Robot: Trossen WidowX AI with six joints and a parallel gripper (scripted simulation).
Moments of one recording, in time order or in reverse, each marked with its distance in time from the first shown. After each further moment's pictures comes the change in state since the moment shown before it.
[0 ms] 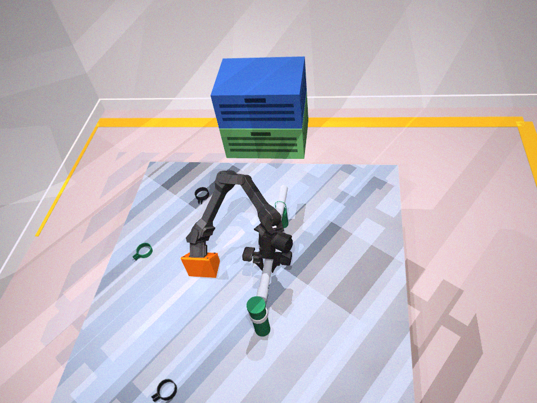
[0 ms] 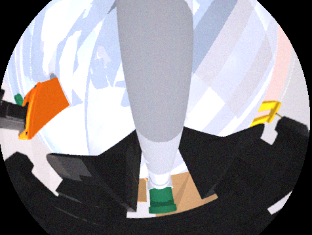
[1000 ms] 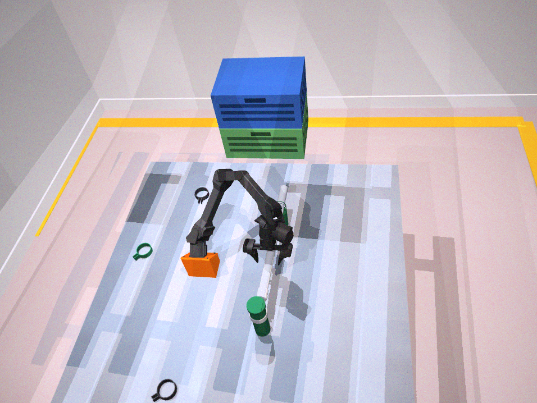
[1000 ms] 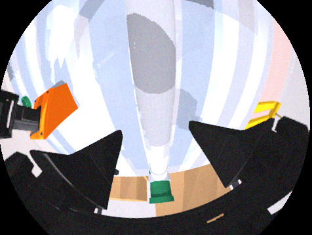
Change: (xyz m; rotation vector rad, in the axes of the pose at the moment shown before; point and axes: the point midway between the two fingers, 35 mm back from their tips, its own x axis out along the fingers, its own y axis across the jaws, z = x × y) arm -0.028 0.001 0.016 0.004 -0.005 0.010
